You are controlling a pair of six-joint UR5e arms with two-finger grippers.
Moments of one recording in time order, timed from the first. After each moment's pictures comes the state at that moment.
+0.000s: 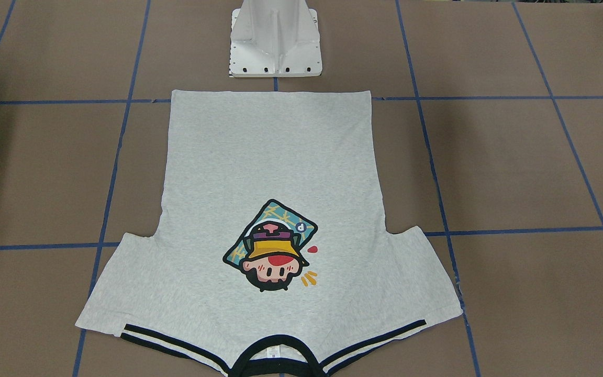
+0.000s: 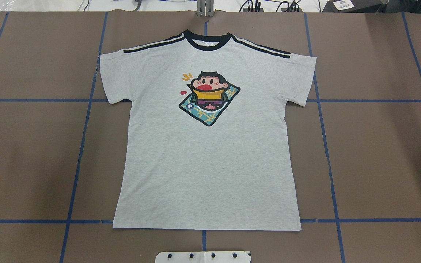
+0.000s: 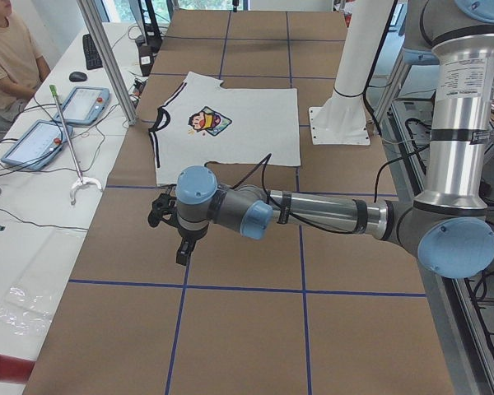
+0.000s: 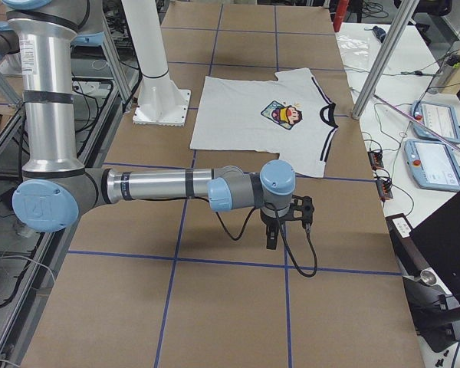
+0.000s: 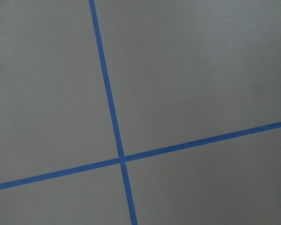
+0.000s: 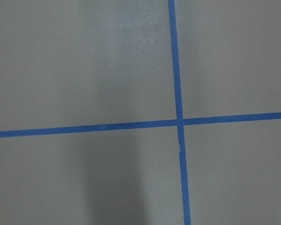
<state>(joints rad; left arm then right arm) -1.53 -1.58 -1.65 -1.84 -2.37 -0.06 1.49 -1.56 1.63 -1.44 2.37 0.27</state>
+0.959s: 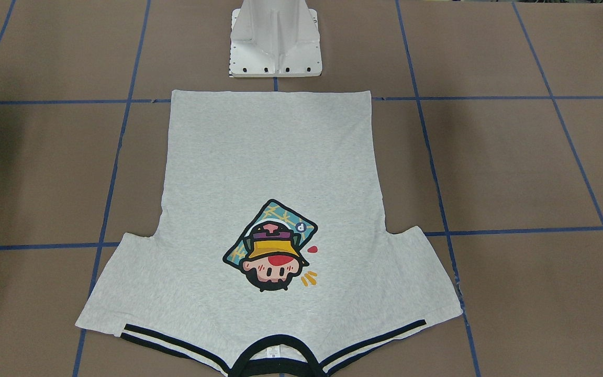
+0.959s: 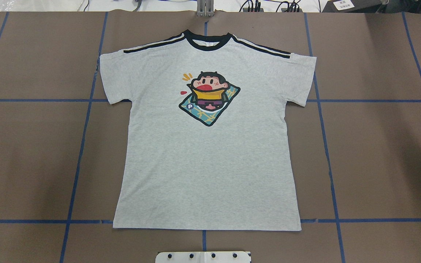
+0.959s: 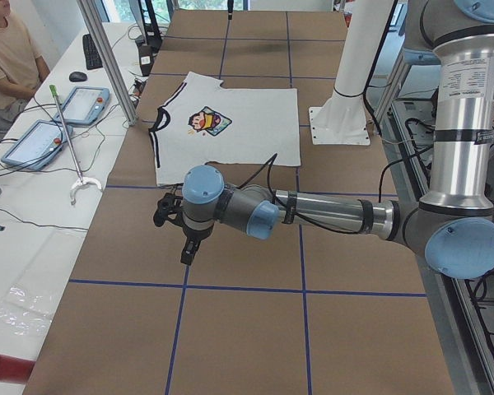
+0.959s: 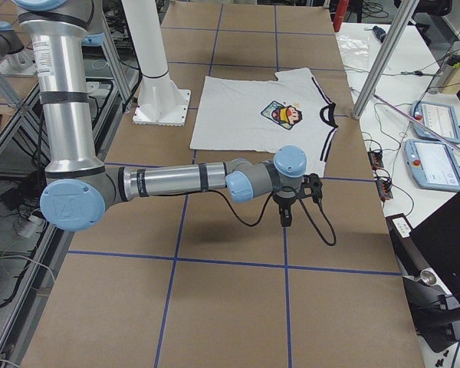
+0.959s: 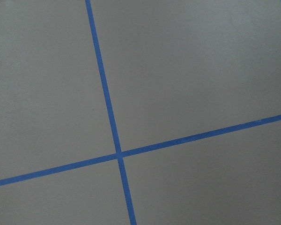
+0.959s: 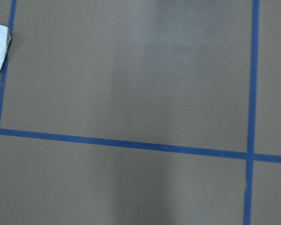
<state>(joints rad) -1.53 -1.55 -1.69 -1.85 -2.37 -0.06 1.36 -1.45 1.56 -1.27 2.41 0.31</state>
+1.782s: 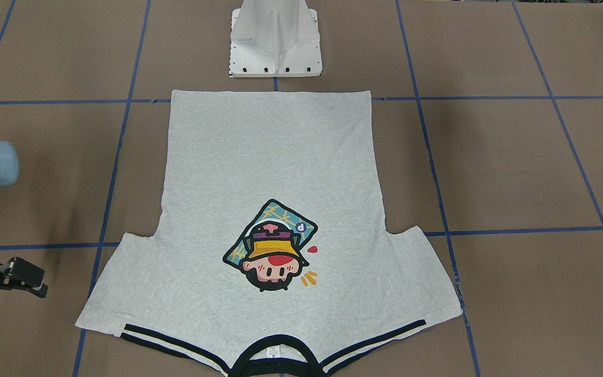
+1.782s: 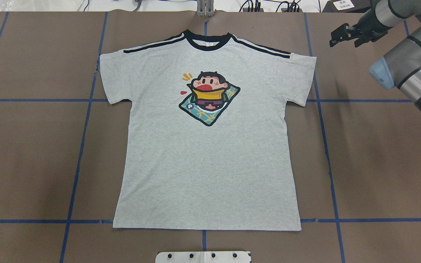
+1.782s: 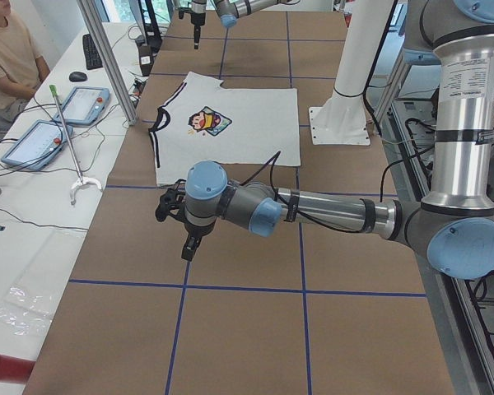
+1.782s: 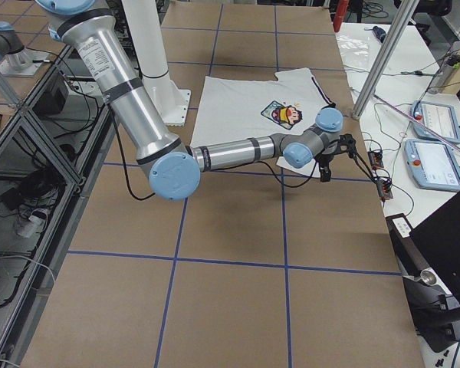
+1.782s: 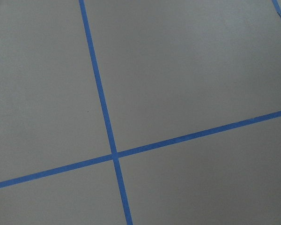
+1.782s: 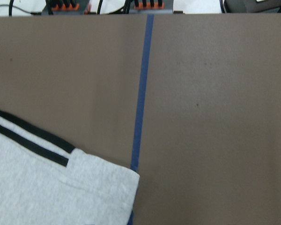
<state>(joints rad) -1.53 -1.55 -1.71 -1.85 -2.37 -0.06 1.13 -1.02 1.17 -0.93 2.17 0.79</state>
